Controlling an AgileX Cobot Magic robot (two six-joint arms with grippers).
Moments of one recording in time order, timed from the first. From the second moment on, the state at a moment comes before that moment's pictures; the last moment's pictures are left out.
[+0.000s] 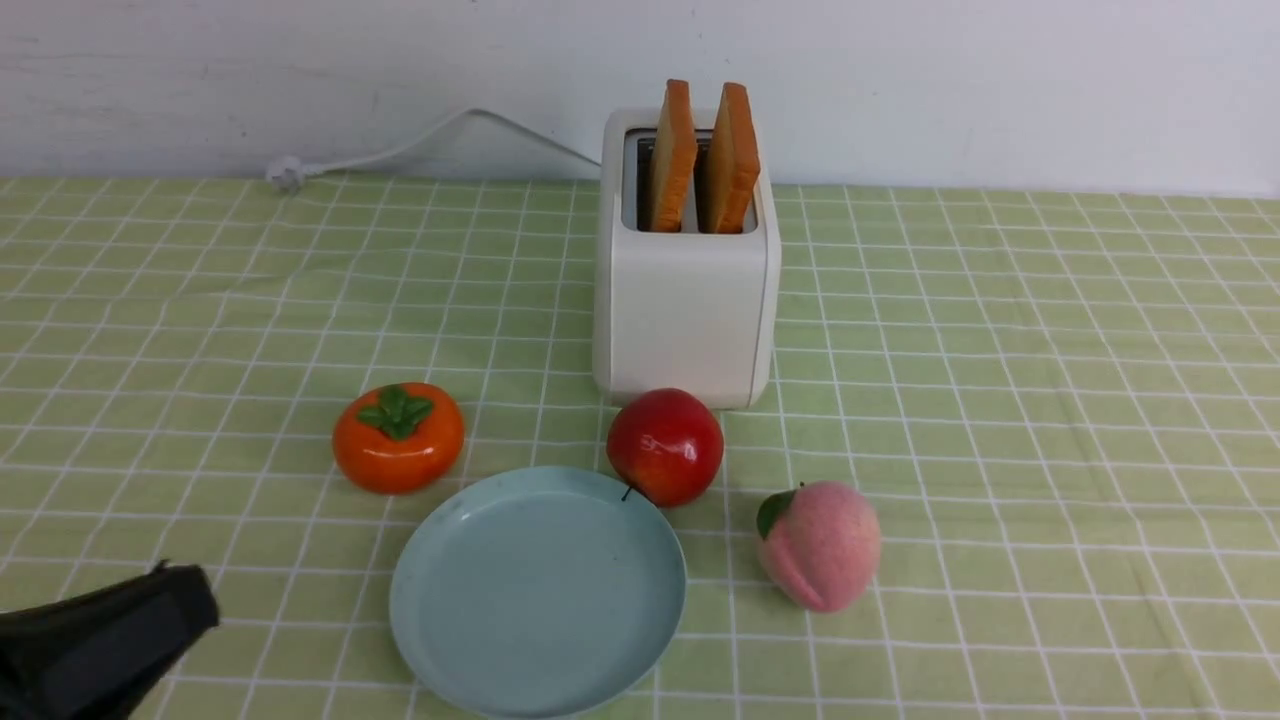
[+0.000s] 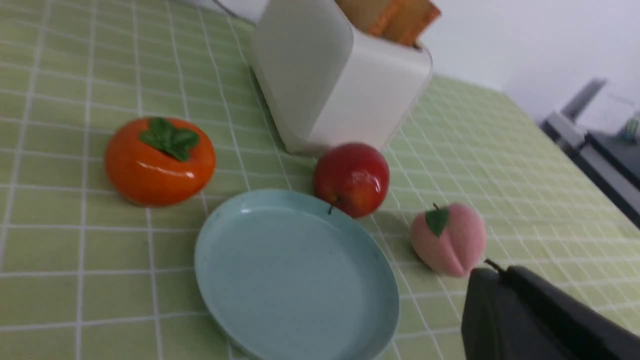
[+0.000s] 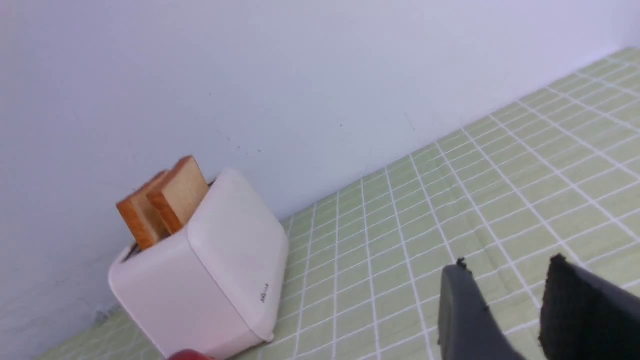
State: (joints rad) right arm -0.01 -0.01 0.03 0.35 0.01 0.26; left arm -0.25 0.44 -0.38 -0.74 0.37 0.30
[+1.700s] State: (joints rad) right arm 0.20 0.47 -0.76 0.31 0.84 -0.17; left arm -0.61 2.05 -1.53 -0.82 -0.51 0.66
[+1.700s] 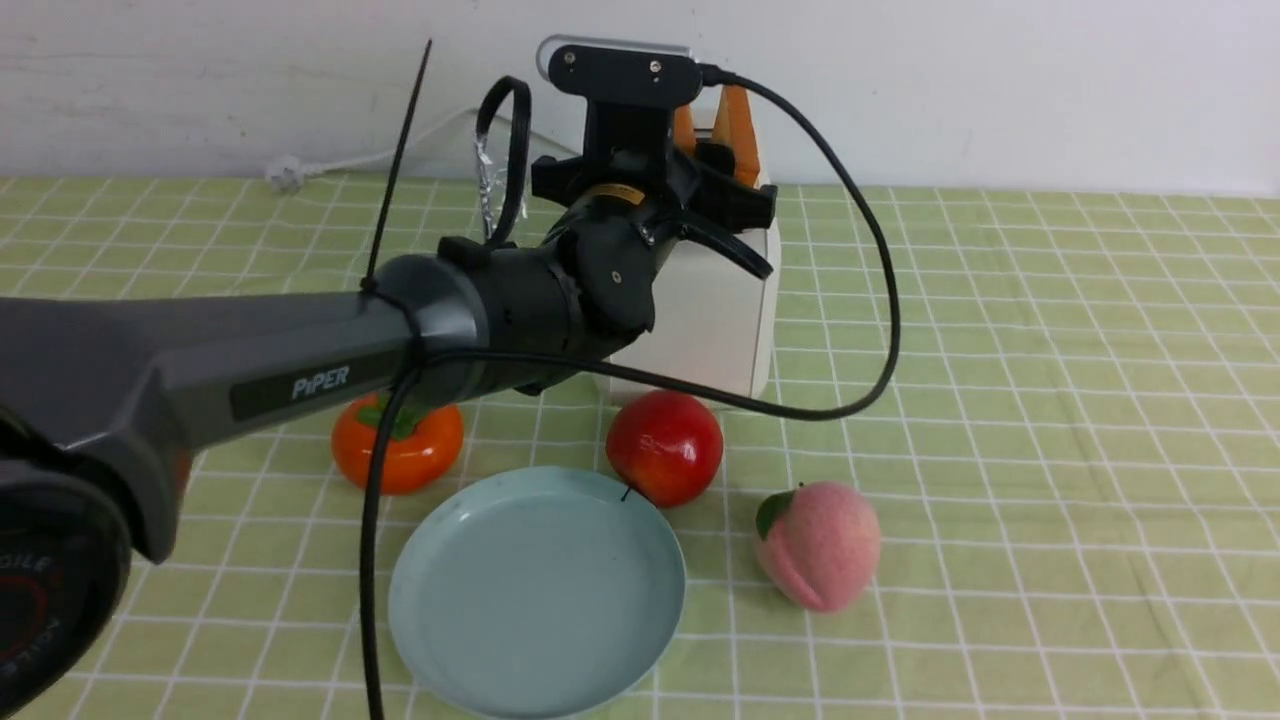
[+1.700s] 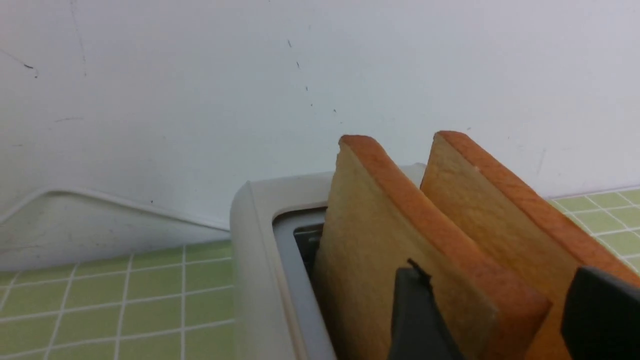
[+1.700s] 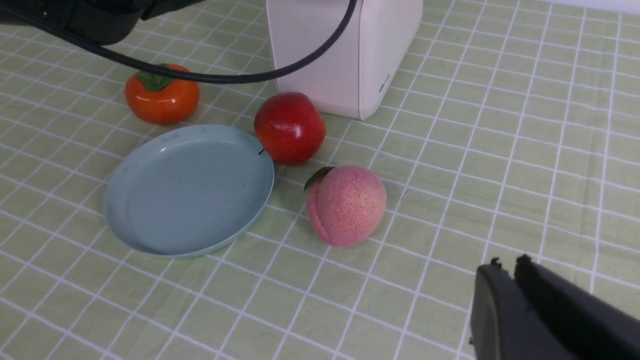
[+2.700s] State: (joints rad) right arm 0.20 0.47 -0.76 0.31 0.85 -0.17; left arm -0.60 1.56 -1.51 -1.00 -0.06 0.87
